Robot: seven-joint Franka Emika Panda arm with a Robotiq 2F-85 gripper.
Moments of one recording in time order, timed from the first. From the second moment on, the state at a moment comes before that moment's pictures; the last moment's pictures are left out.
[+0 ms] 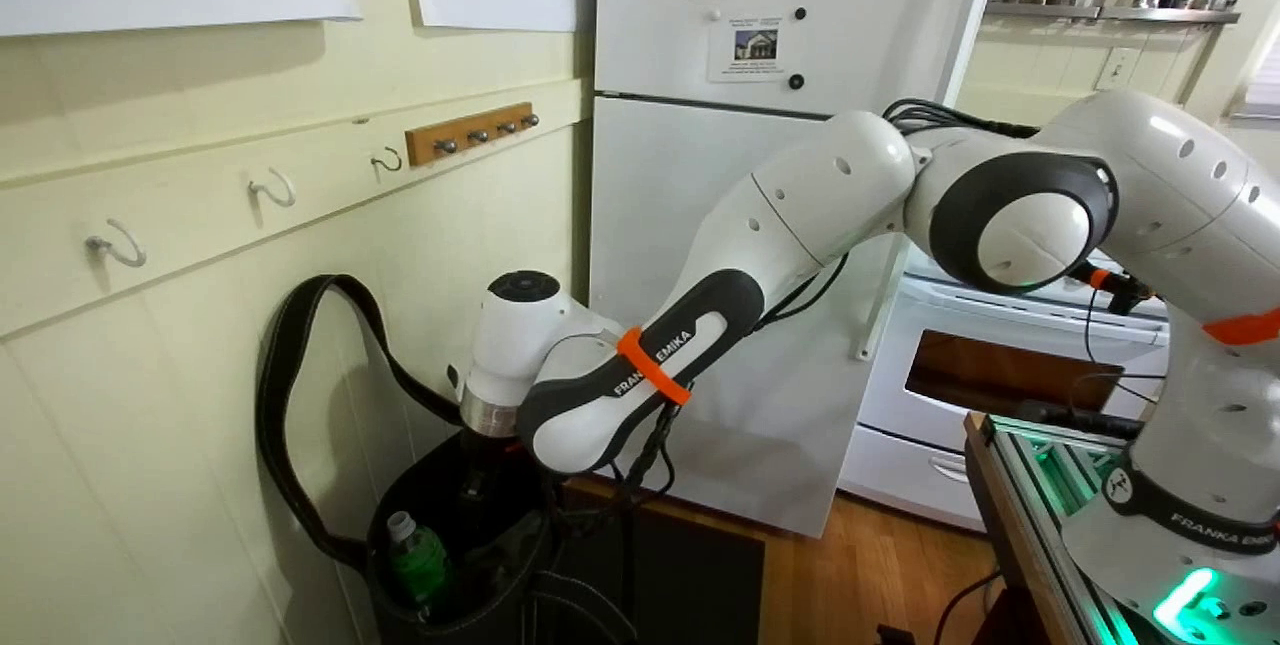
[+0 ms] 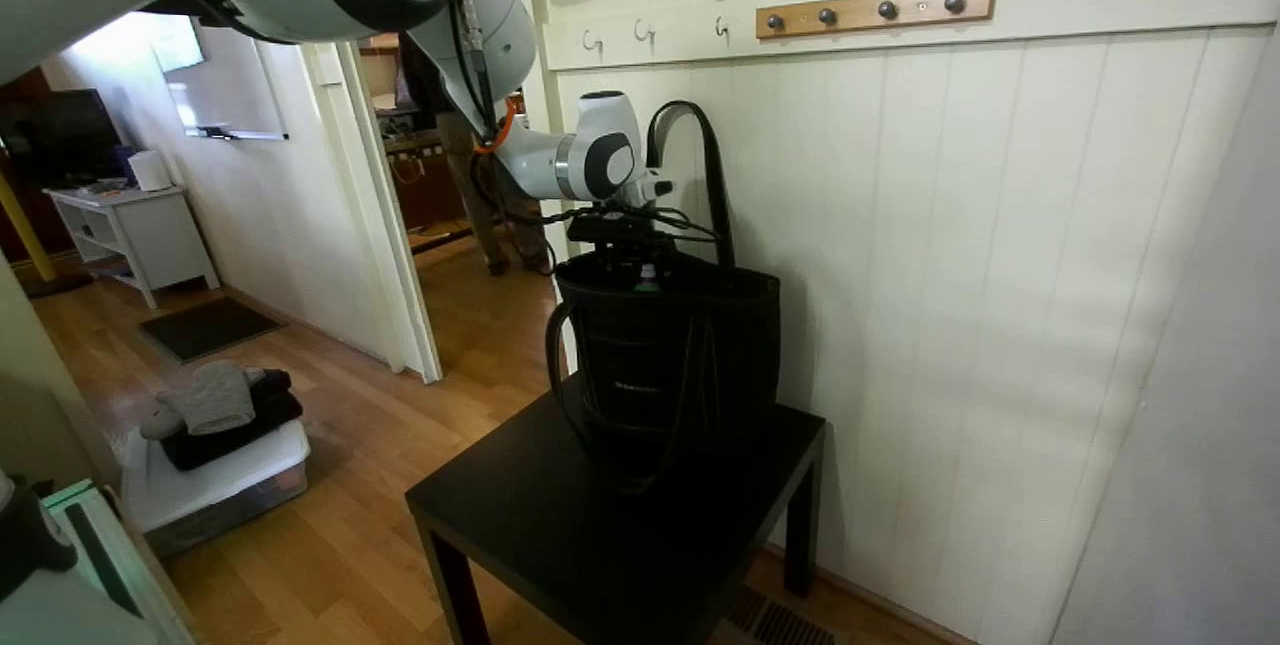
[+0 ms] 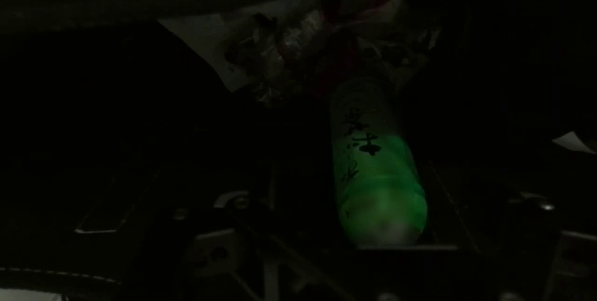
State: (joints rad) arm 0.15 1.05 0.00 -1.30 -0.04 2.60 -0.04
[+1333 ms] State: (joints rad) arm 0.21 1.37 -0.04 -0.89 -0.10 2.74 -0.04
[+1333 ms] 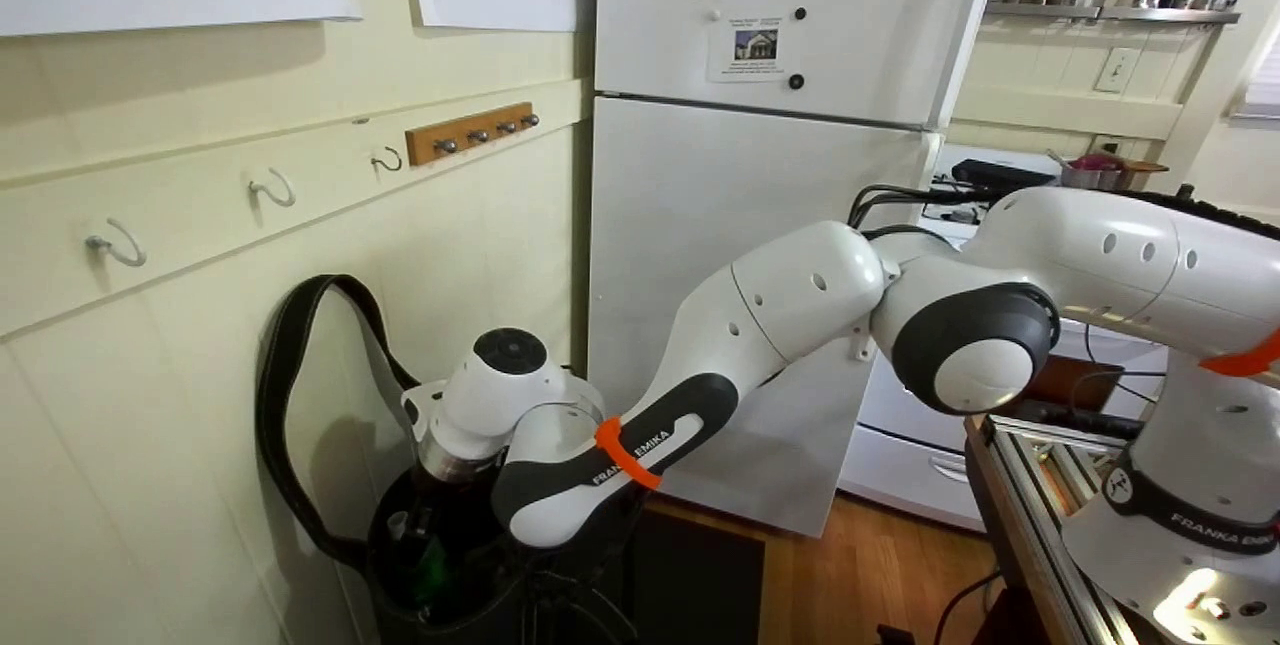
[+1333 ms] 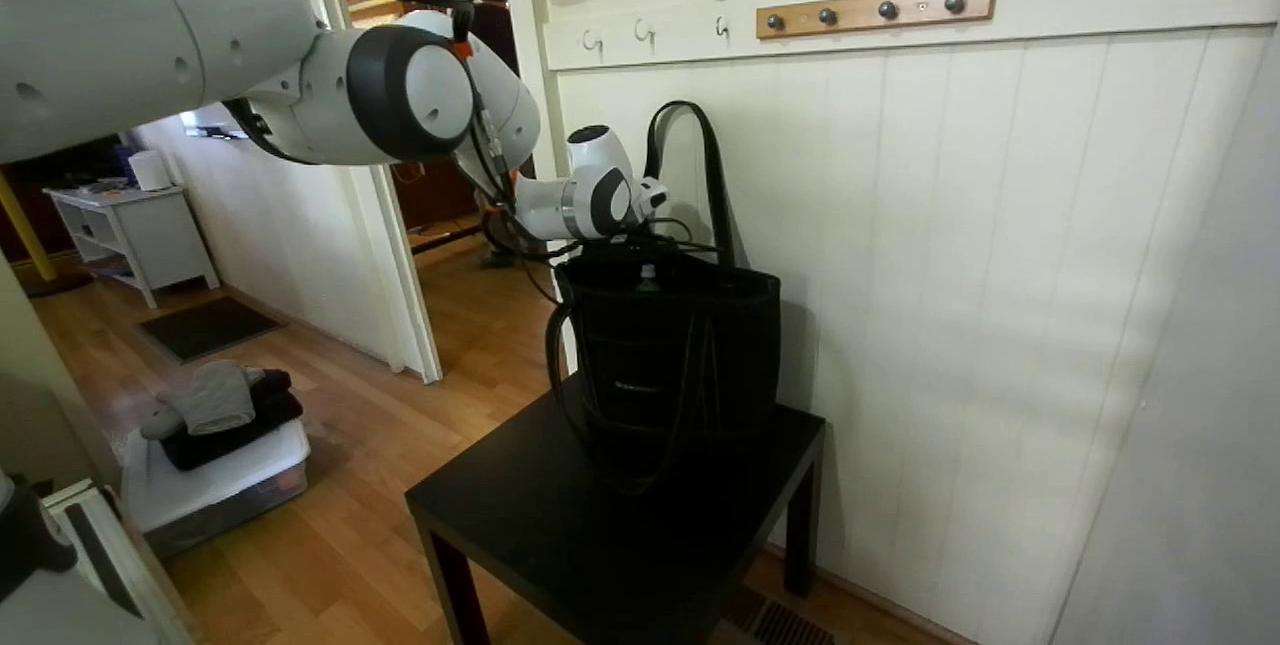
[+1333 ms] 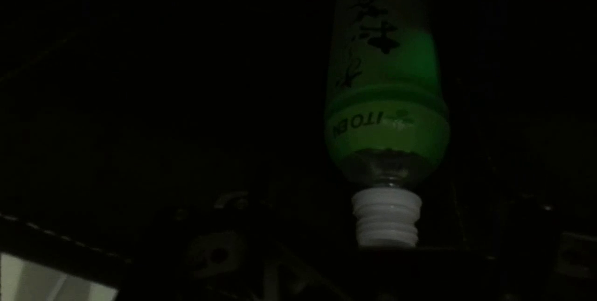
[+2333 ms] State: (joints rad) arm 0.21 1.45 -0.05 -0.77 -0.10 2.77 -0.13
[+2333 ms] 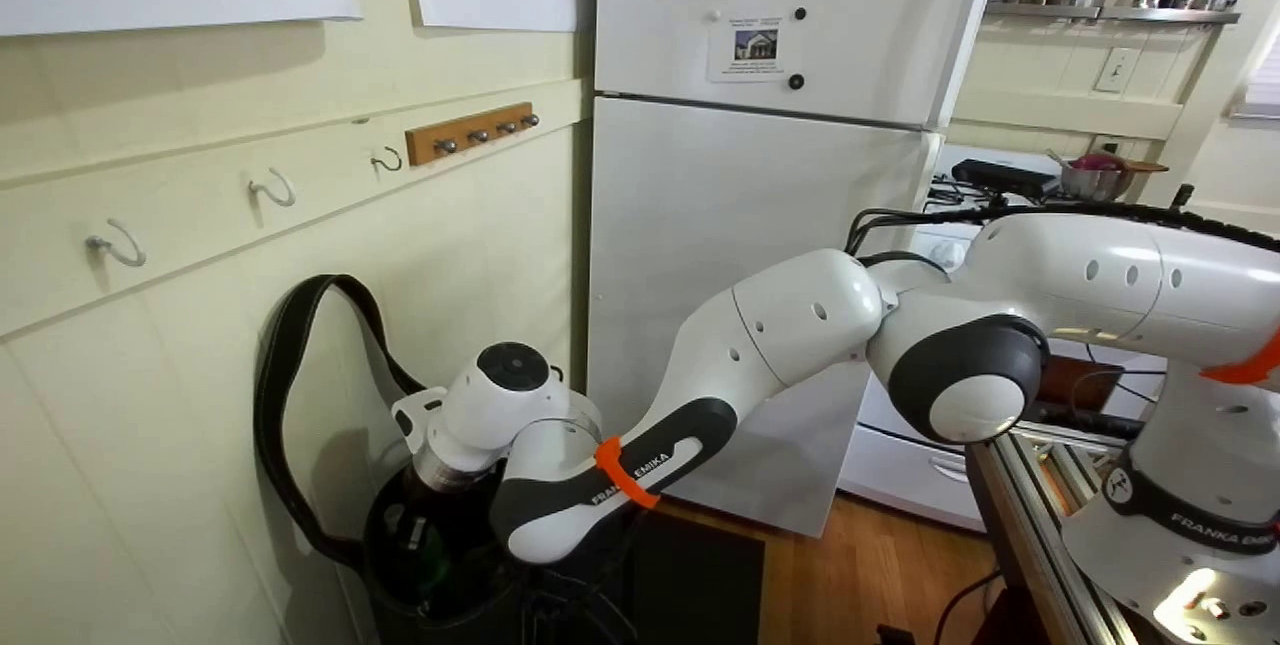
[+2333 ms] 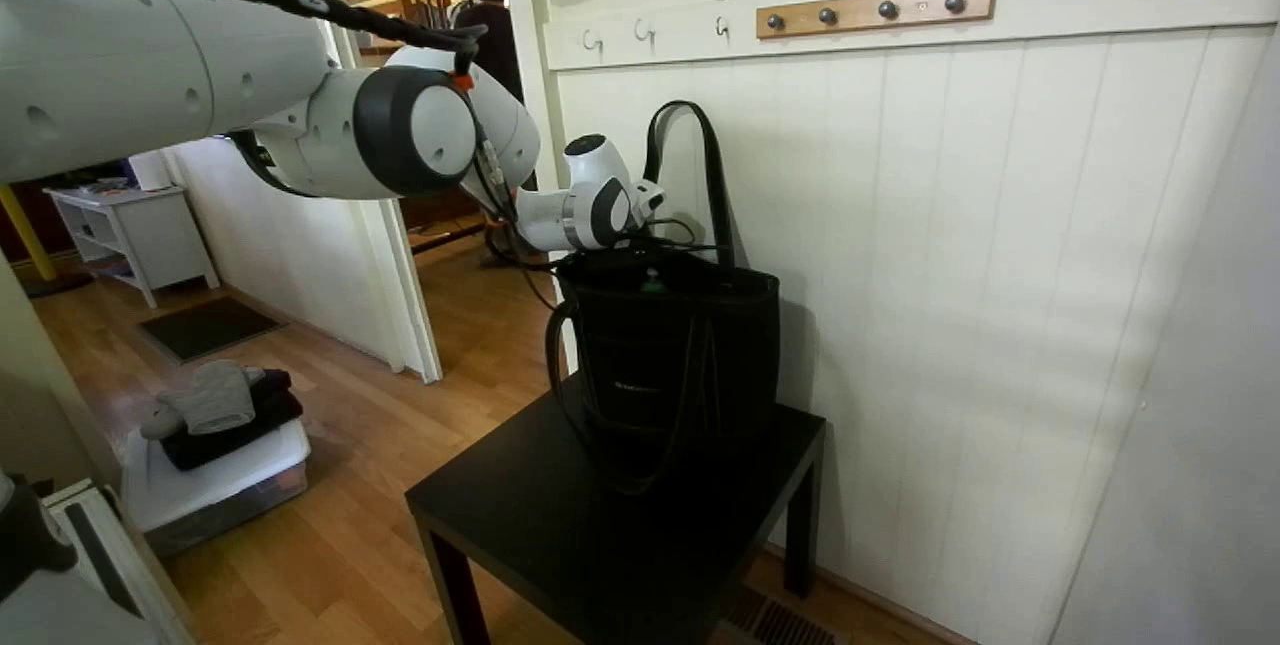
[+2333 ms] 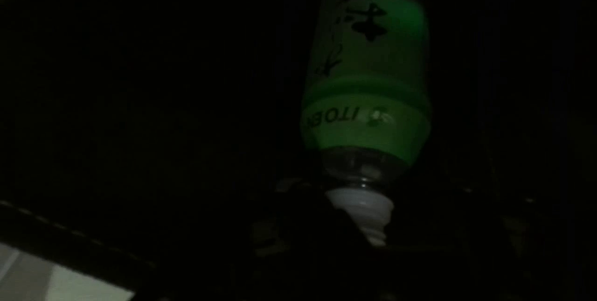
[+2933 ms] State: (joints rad) arm 0.24 1.43 -0.08 -0.79 -0.10 2.77 -0.15
